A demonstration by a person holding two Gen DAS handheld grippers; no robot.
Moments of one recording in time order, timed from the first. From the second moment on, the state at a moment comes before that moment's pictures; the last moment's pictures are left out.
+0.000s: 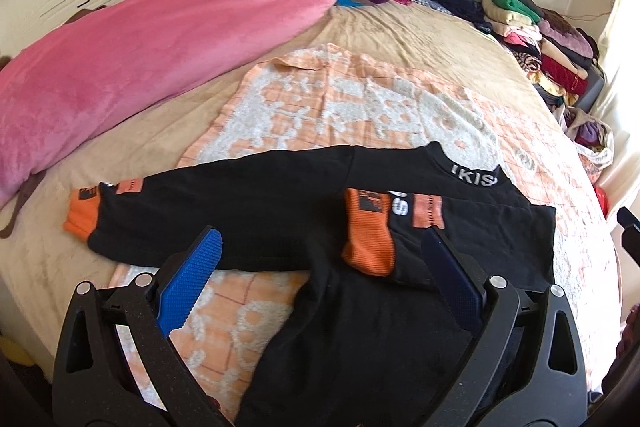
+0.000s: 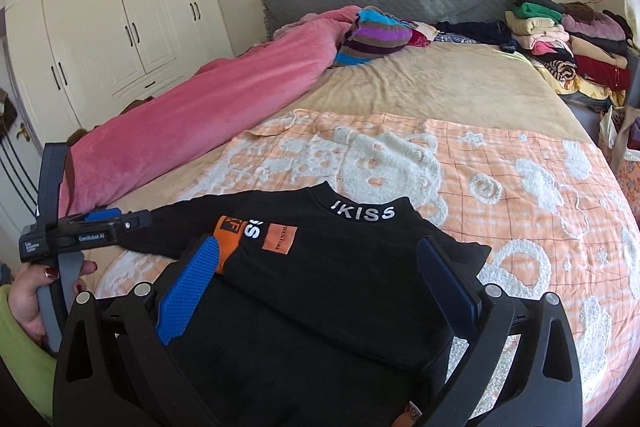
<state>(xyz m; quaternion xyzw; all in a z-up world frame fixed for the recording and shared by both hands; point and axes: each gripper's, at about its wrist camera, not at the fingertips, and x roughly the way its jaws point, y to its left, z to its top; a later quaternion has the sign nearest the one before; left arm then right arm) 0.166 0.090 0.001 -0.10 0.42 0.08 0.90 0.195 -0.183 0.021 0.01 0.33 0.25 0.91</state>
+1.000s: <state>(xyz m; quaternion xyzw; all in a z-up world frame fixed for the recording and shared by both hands) 0.129 0.255 -0.034 -0.18 0.41 0.22 0.87 0.222 -0.152 0.038 0.02 0.34 0.25 0.91</state>
